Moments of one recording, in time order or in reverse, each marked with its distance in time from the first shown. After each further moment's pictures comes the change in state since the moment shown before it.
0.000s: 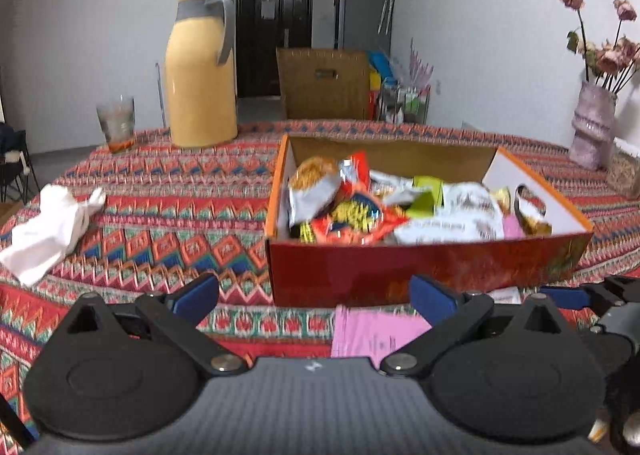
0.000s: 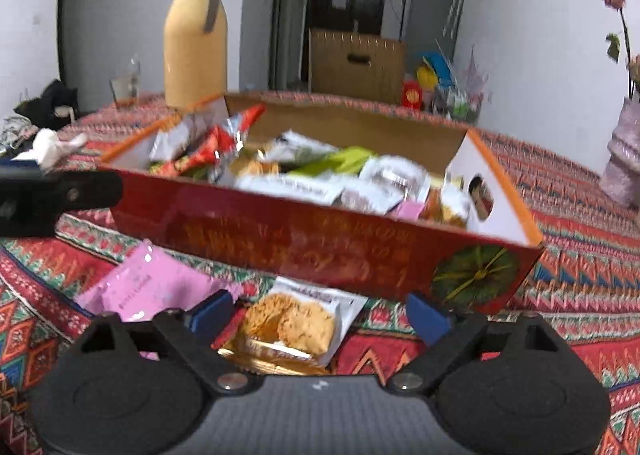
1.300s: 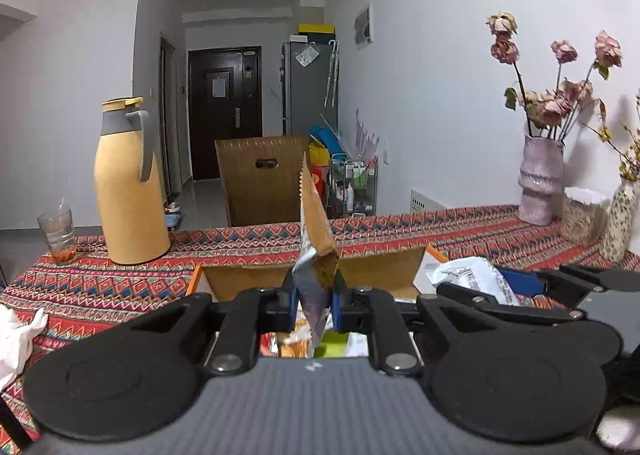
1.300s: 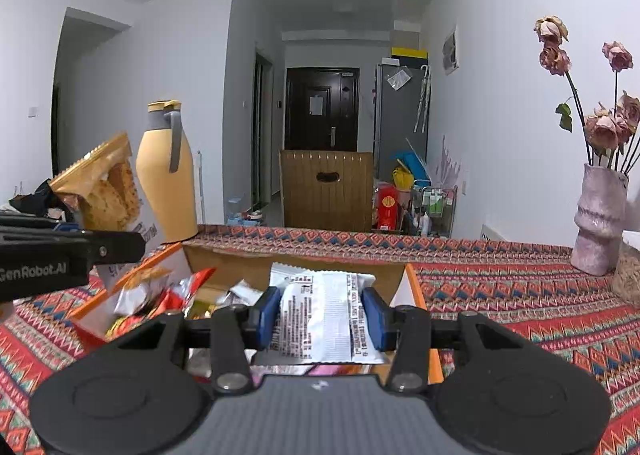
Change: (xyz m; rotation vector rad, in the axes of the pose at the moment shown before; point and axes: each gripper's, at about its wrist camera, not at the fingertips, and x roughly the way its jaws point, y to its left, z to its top) left arm -0.003 -0.075 0.073 0.090 -0.257 -0.117; right arm -0.040 -0.067 0.051 0.067 -0.395 -0.022
